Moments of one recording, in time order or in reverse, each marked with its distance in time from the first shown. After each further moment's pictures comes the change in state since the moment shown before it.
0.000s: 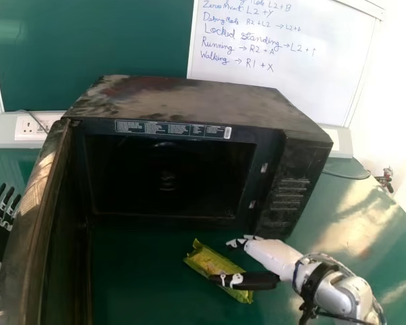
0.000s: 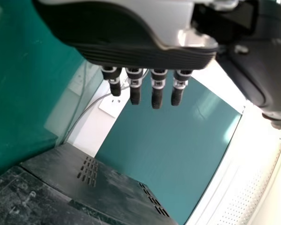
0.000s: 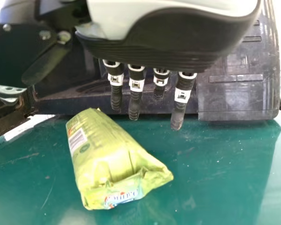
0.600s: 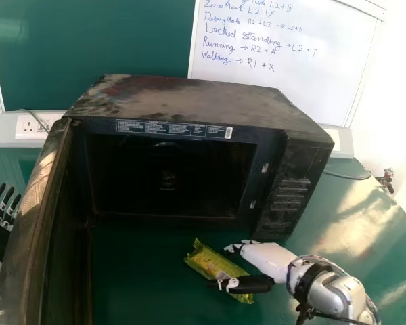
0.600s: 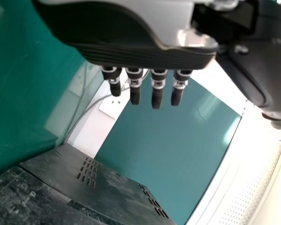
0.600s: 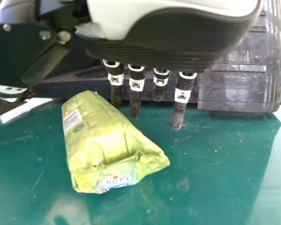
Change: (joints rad) left arm 0.004 -0.006 0.000 -0.012 0.000 0.006 0.004; right arm -0.033 0.000 0.062 0.017 -0.081 0.009 0.019
